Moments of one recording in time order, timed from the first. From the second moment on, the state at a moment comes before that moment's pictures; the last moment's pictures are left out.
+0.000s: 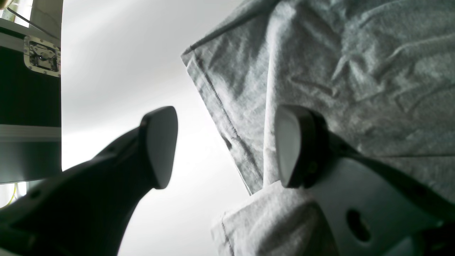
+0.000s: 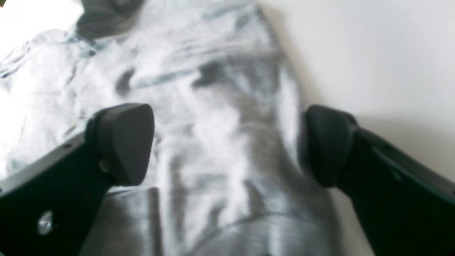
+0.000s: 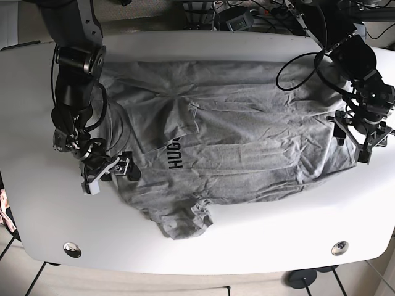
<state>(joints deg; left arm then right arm) -5.0 -10.3 -36.6 101.1 1.8 -40.4 54.1 28.4 11.3 19.0 38.7 12.3 39.9 -24.3</state>
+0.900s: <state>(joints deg) -17.3 -17.7 -44.5 58.7 -2.3 -33.5 46.8 28.1 10.3 18.8 38.2 11.8 39.2 -25.7</state>
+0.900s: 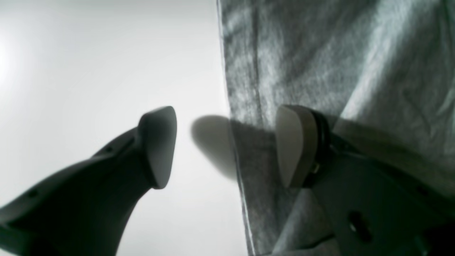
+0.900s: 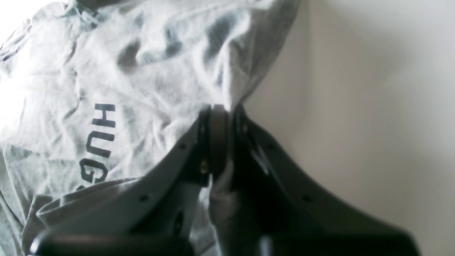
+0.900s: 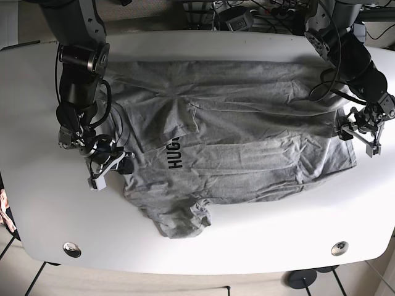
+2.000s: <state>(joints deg) -16.5 -21.3 -41.9 70.5 -13.5 -31.1 53.2 15.9 9.8 19.0 67.5 11.4 39.5 -36.3</state>
